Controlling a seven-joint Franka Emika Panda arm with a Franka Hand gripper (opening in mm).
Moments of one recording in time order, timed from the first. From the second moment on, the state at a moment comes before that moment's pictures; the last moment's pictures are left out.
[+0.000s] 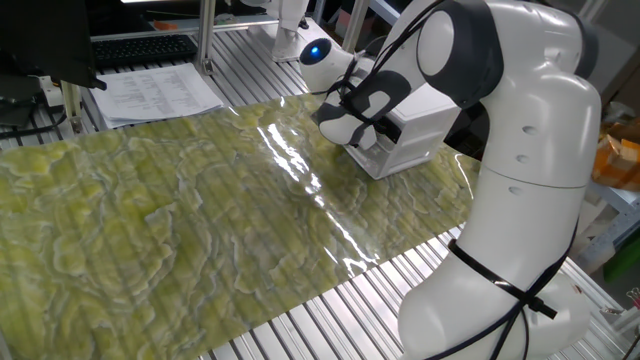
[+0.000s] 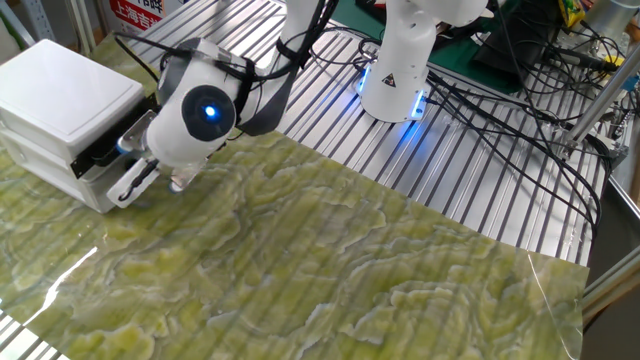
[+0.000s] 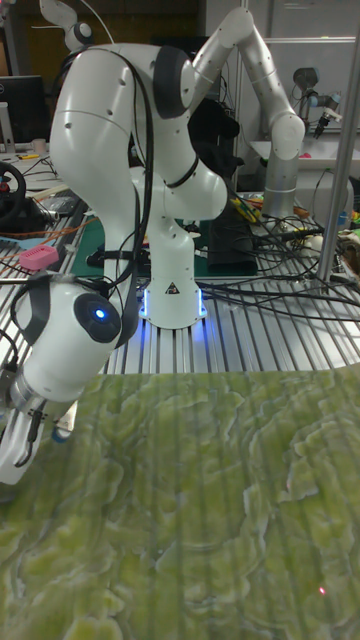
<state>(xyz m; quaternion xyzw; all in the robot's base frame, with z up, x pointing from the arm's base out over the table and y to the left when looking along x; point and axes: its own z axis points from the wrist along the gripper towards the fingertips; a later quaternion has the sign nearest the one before) 0.560 -0.249 0.123 0.65 0.70 -0.23 0.19</state>
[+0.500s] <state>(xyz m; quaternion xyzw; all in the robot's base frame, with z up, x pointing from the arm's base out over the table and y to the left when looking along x) 0.560 -0.260 0.120 0.64 0.70 -0.25 0.21</state>
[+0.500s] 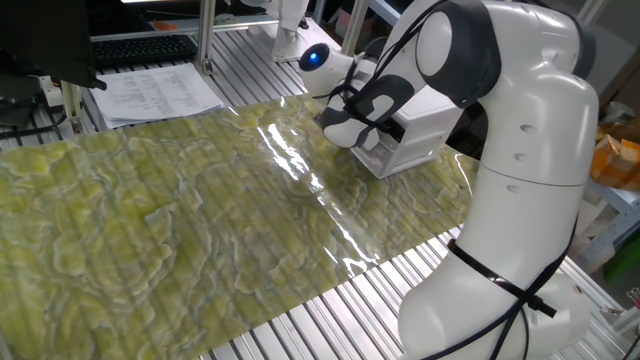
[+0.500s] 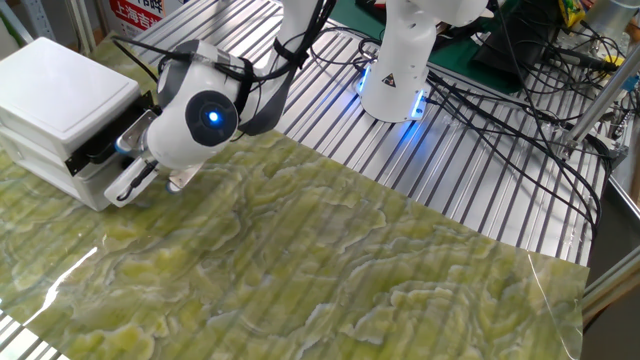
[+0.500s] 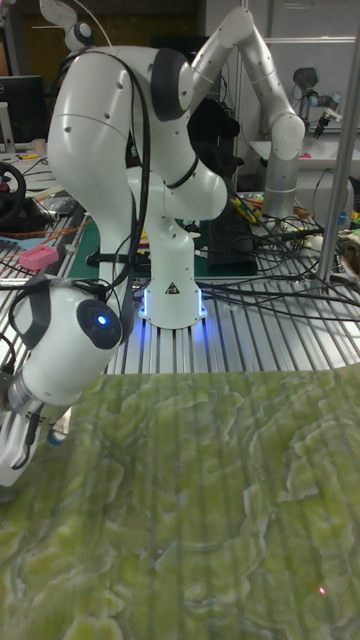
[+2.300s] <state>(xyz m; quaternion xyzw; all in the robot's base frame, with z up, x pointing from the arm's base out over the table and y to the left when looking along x) 0.564 -0.273 0.117 0.64 0.74 -0.15 0.15</state>
